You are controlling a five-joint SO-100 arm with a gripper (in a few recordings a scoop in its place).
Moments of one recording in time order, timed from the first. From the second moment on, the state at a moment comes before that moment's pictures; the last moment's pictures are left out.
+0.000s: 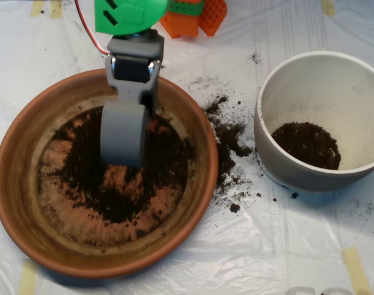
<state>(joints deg) 20.9 111.9 116.5 56.0 -11.8</state>
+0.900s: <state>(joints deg) 32.5 82.6 108.1 51.8 -11.2</state>
